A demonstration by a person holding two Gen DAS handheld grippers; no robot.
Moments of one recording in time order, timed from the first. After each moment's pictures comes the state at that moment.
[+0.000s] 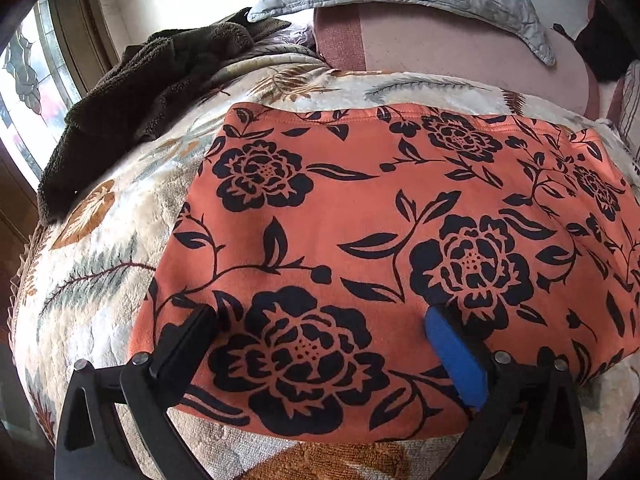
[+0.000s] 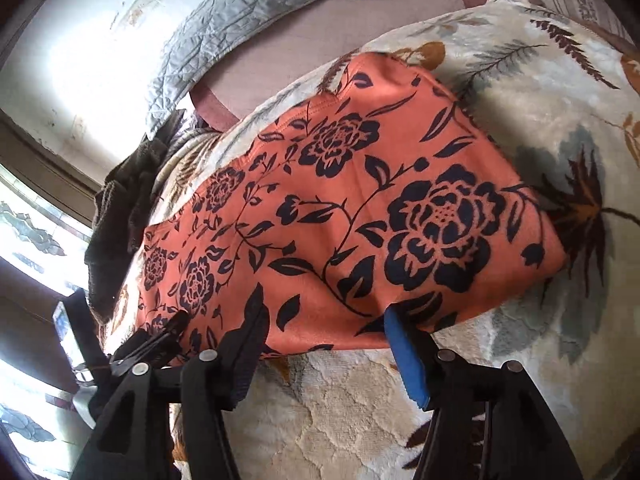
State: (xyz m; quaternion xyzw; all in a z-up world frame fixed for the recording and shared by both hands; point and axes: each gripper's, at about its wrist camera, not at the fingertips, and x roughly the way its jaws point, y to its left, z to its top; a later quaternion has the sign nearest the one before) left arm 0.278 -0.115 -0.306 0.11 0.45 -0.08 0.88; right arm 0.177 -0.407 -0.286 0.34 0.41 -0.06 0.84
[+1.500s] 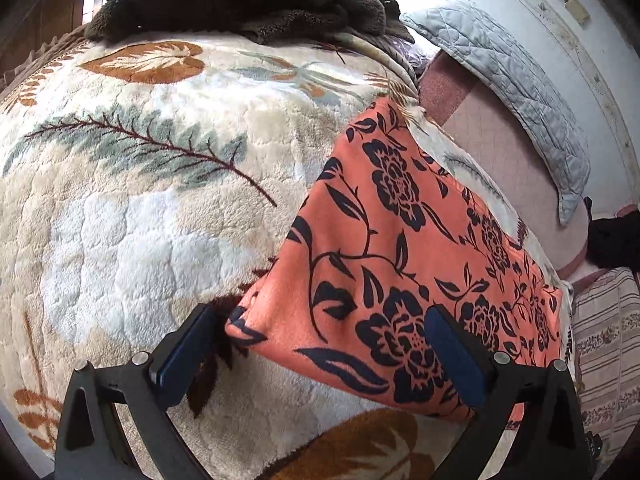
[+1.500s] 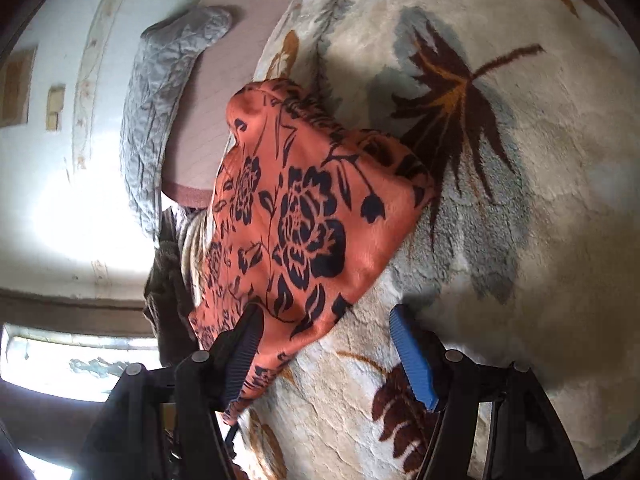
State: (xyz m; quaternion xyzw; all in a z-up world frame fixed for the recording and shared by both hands) left arm 0.298 0.011 -0.304 -0.21 0.49 -0.06 0.84; right arm 0.129 -0.478 -0.340 0.61 0.34 -0.08 0.71
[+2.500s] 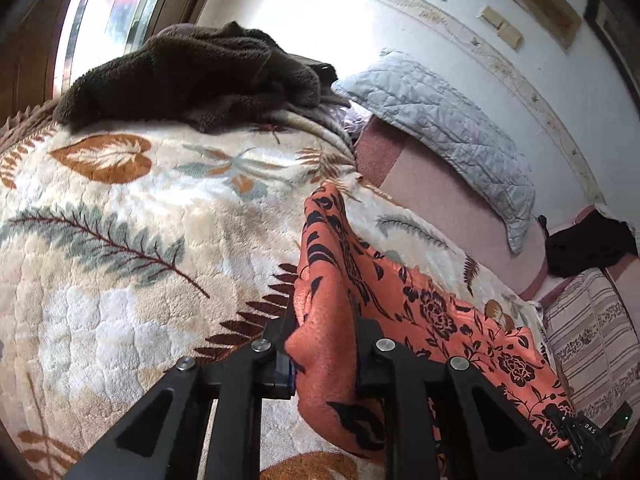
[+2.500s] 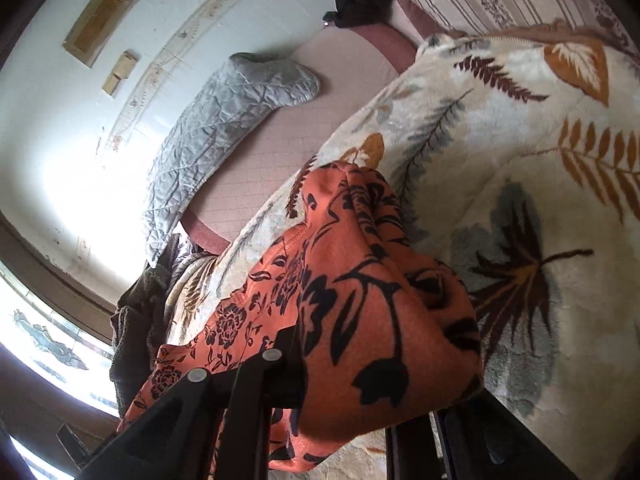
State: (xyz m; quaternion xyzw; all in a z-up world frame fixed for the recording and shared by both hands) left arm 0.290 0.002 -0.245 -0.20 0.36 -0.13 0.90; right arm 0.141 -0.451 -0.259 0.43 0.25 -0.15 0.86
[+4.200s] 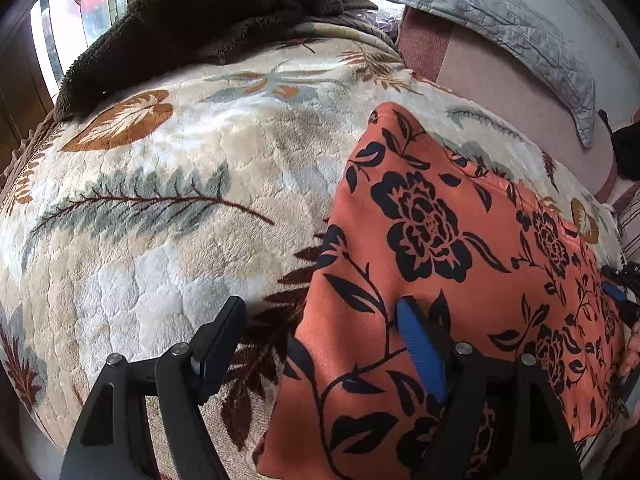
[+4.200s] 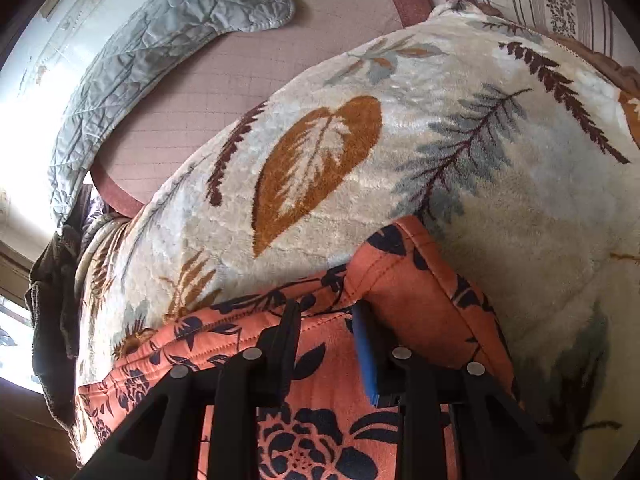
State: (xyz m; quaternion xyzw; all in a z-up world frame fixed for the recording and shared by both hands) left arm 0.321 0.000 -0.303 -0.05 0.51 -0.06 0.86; right arm 0.284 -0.503 -0.294 0.35 0.42 -0.20 0.82
